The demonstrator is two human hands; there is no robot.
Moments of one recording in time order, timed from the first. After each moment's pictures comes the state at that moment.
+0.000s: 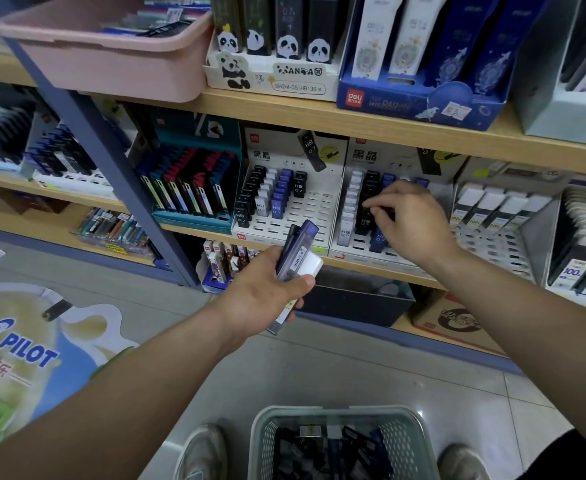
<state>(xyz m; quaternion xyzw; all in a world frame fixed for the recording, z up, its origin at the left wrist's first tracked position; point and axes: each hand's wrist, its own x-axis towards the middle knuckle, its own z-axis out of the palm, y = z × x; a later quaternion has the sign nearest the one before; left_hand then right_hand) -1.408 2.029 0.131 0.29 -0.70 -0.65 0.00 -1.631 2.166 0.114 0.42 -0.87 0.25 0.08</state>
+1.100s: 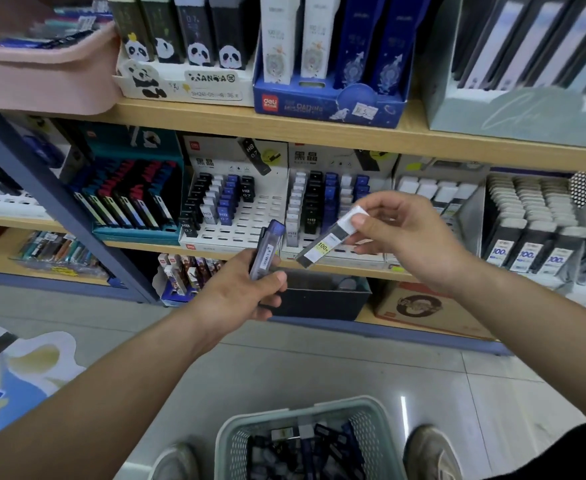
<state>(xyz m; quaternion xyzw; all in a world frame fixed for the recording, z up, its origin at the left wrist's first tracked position) -1.440 2.049 0.122 0.28 -0.69 -0.67 -0.03 -1.594 2.239 0.167 0.26 -0.73 0.59 -0.23</state>
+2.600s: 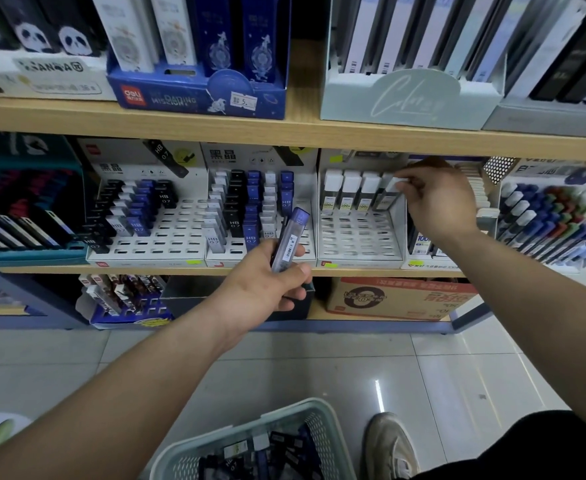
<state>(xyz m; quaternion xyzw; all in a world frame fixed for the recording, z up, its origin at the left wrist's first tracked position) -1.519 2.142 0.122 0.19 -0.68 -0.71 -0.06 -1.734 2.356 0.122 0.24 -0.93 0.23 0.17</state>
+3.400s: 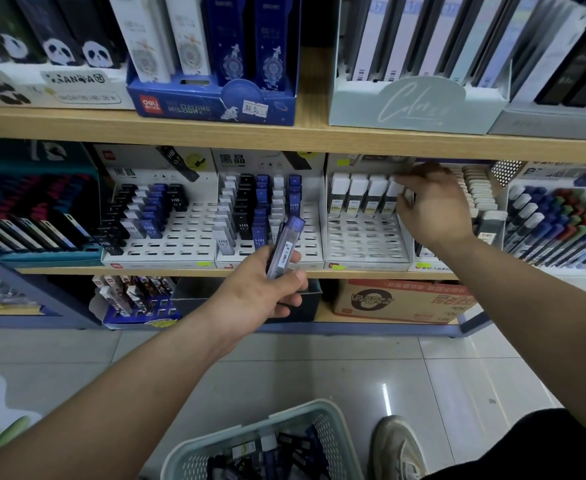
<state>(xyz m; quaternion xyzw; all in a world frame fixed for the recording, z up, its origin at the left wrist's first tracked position) -1.507 2.131 0.121 0.20 -0.68 -0.70 -0.06 -1.734 2.347 0.111 0.27 -0.93 0.13 0.21</state>
